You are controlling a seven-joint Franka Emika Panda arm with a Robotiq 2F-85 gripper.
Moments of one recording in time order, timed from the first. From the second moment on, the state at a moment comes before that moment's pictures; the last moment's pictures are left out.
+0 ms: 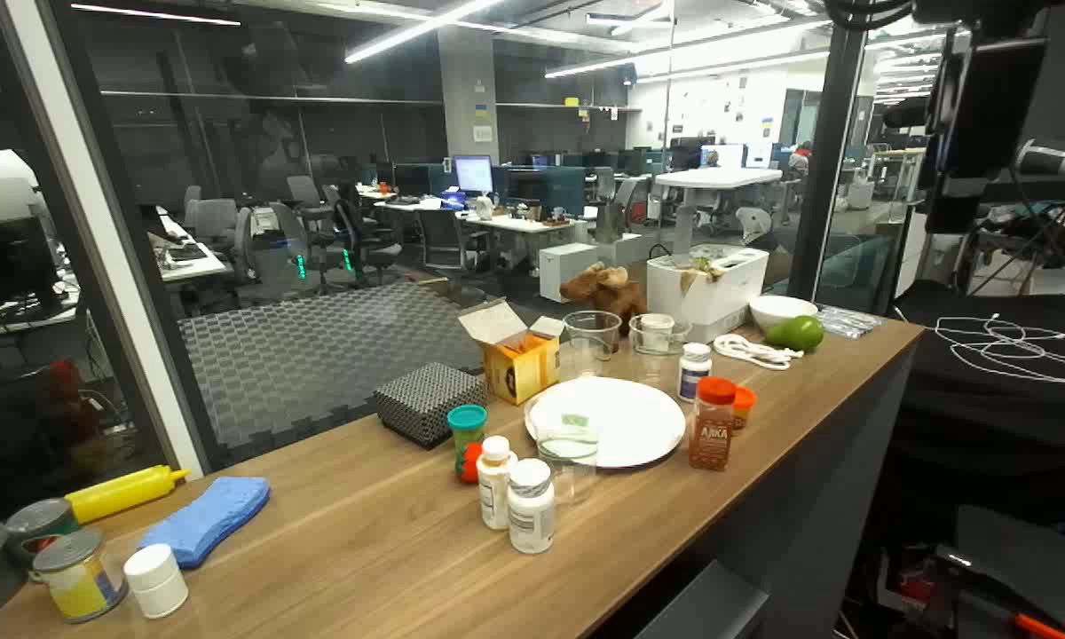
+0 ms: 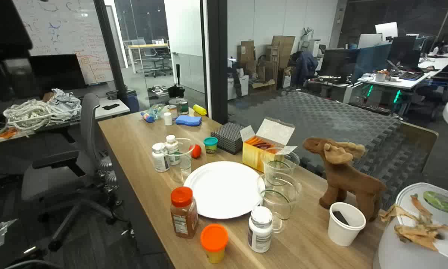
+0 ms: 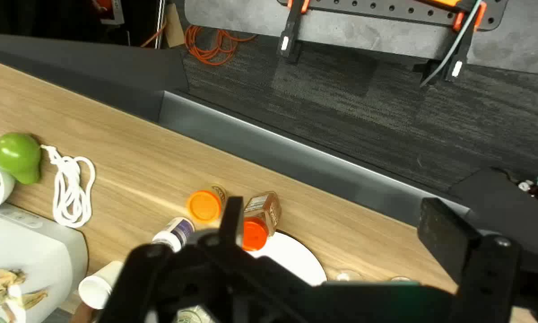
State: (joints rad) arm 0.02 -0.83 0.11 -2.61 -0.15 1.77 -0.05
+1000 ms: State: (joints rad) arm 0.03 -0.75 0.07 -2.60 -0.15 1.84 -0.06
